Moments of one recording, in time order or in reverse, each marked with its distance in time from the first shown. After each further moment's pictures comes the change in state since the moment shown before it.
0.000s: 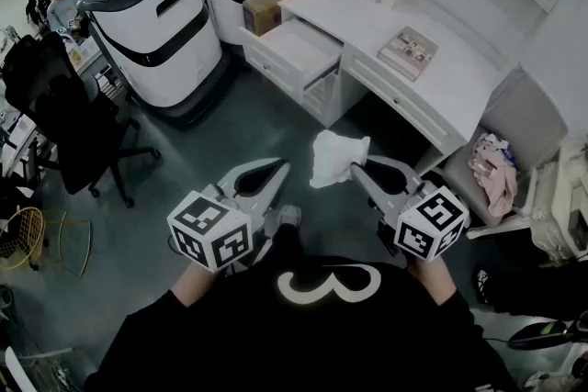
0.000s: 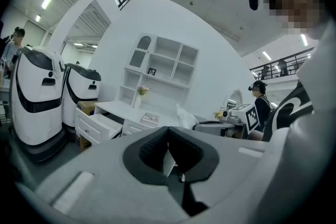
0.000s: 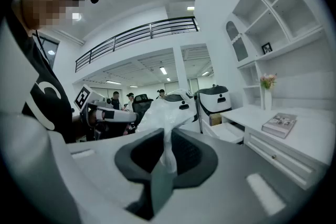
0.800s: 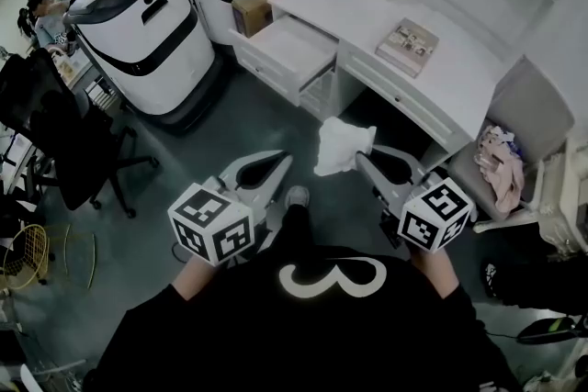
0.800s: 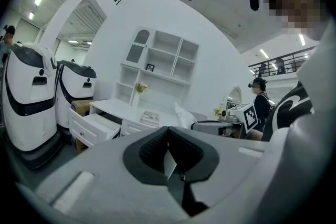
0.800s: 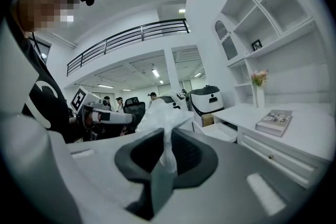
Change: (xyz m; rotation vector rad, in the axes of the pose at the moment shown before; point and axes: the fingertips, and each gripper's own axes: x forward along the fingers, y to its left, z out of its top) left arm 0.059 0.034 0.005 0.012 0.041 -0.045; right arm 0.025 -0.065 -0.001 0.055 -0.023 -0.073
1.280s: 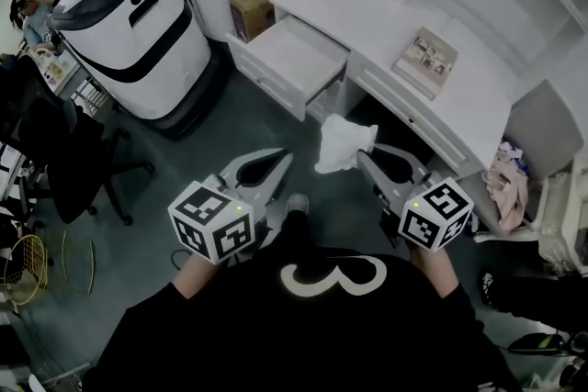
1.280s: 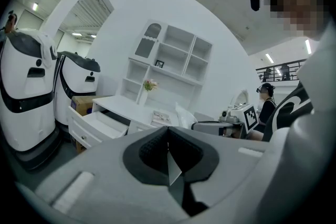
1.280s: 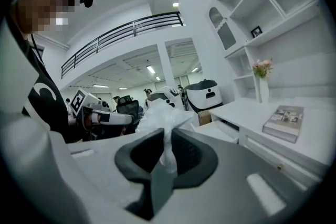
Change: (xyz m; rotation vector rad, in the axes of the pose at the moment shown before) left arm 0.073 0.117 0.020 -0.057 0.028 0.003; right arm 0.109 -0.082 0.013 0.048 0.042 -0.011
